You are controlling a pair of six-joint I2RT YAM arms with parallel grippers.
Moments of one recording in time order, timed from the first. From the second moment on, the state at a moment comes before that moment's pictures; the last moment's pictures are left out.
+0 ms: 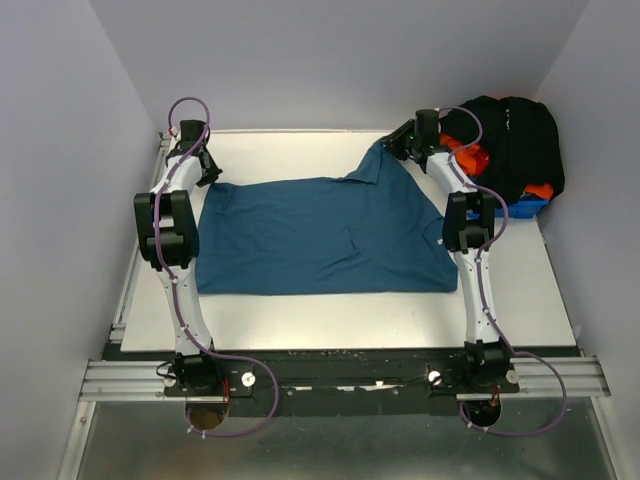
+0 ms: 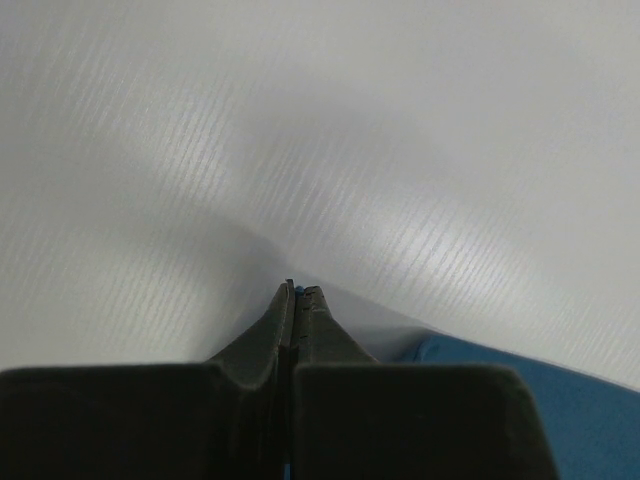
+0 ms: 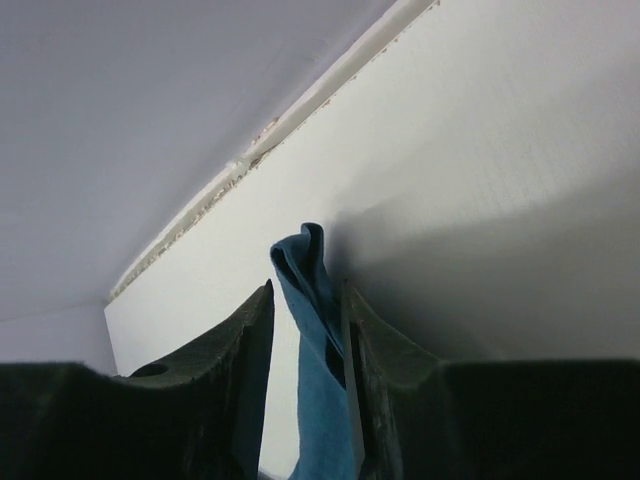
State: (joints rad) left arm 0.10 2.24 1.82 -0.45 -0.11 -0.43; right arm 0.13 2.72 2.39 -0.18 -0.21 0.96
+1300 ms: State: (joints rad) left arm 0.10 2.24 1.82 -0.45 -0.10 -0.42; right arm 0.13 2.63 2.17 -0.10 -0.27 0.92
